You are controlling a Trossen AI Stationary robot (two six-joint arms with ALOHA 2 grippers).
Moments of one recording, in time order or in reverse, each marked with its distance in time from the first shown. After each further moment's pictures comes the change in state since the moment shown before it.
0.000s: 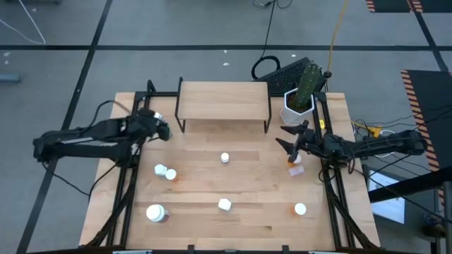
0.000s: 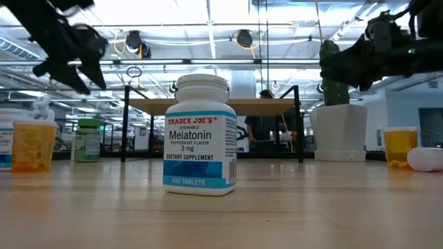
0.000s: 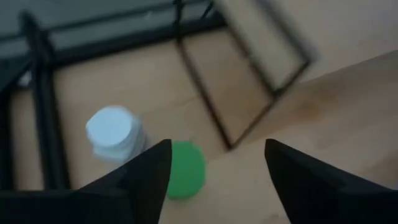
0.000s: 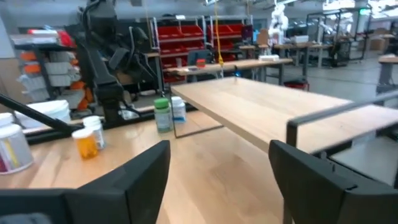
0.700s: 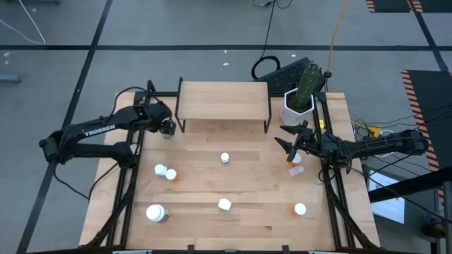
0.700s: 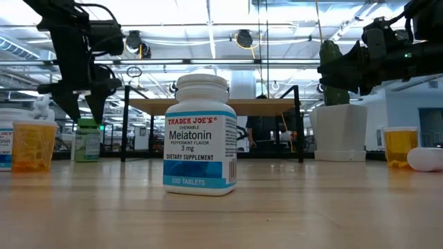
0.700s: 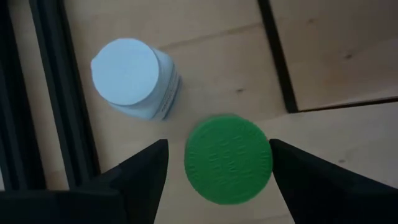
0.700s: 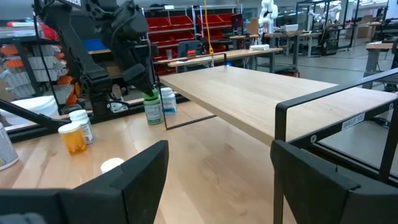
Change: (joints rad) left arm 0.325 0.311 0.037 -0.028 0.279 0.081; right arm -0.012 0.037 0.000 0.001 0.014 0.026
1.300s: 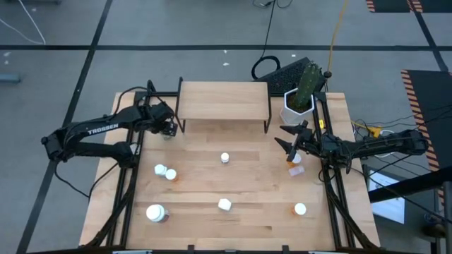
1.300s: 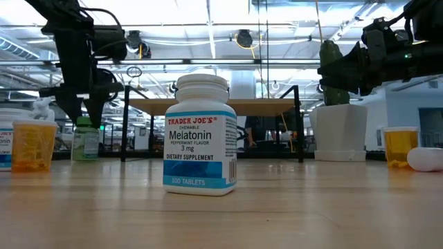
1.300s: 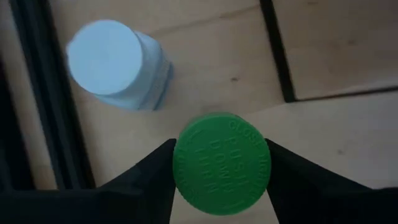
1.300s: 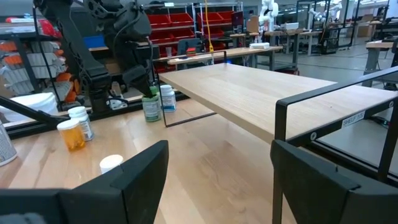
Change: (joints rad) left arm 0.000 0.027 0.000 0.006 0.047 -0.008; right arm 0.000 0.000 0.000 -0.010 0.000 0.000
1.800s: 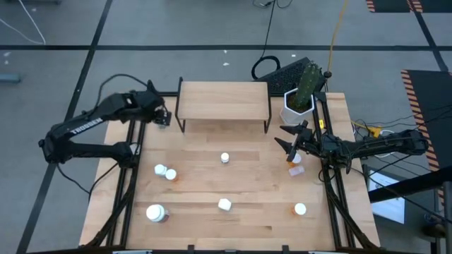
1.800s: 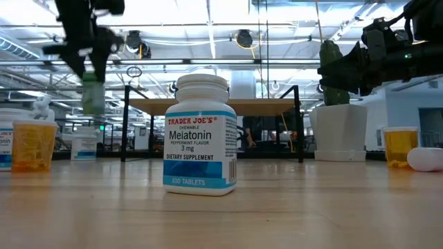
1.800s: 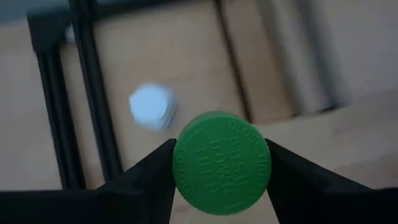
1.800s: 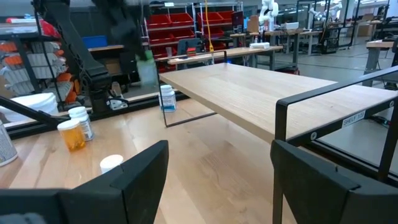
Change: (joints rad) left arm -0.015 -0.046 0.392 -0.317 -0.066 -0.001; right arm 0.000 0.000 0.000 -0.002 0.000 0.001
